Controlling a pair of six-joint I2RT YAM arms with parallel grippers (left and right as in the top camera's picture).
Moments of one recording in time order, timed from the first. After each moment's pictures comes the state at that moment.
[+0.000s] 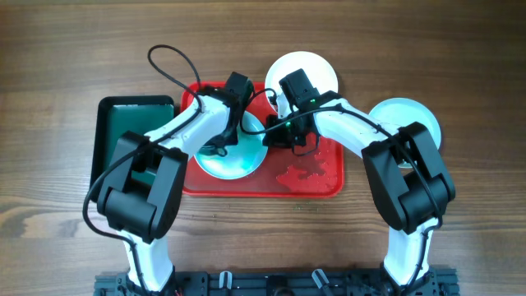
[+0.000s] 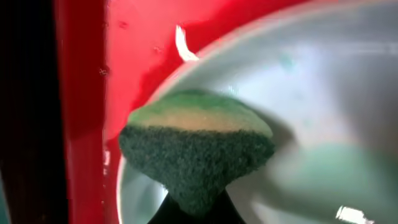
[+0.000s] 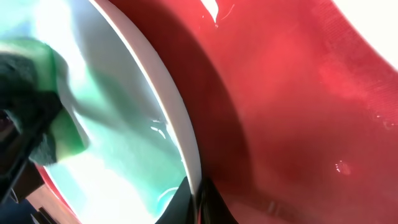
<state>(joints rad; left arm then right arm) -0.43 2.00 1.30 -0.89 -0.31 -0.51 0.48 2.05 1.28 -0.51 -0.51 0.47</state>
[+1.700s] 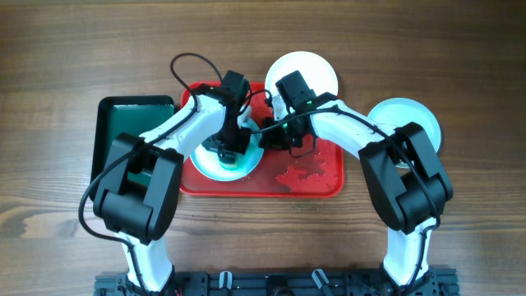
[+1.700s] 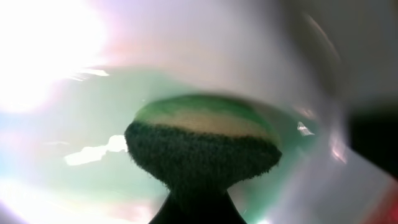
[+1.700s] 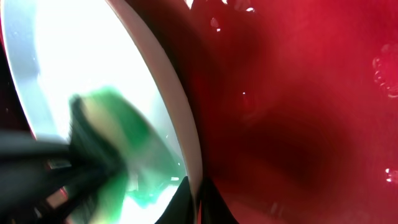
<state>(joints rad) -0.41 1.98 1.30 -0.87 0.03 -0.17 0.50 2.06 1.28 -0.50 -0.53 0.45</state>
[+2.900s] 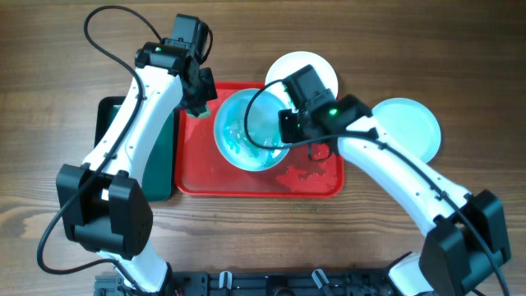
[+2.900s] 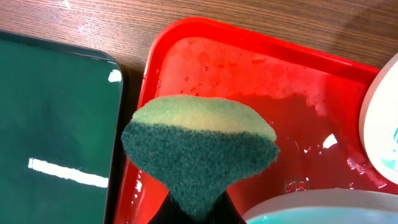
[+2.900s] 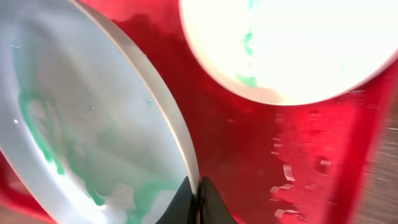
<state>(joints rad) -0.25 1.85 1.60 -1.05 -0.11 -0.46 0.59 1.66 1.28 -0.75 0.07 0.40</state>
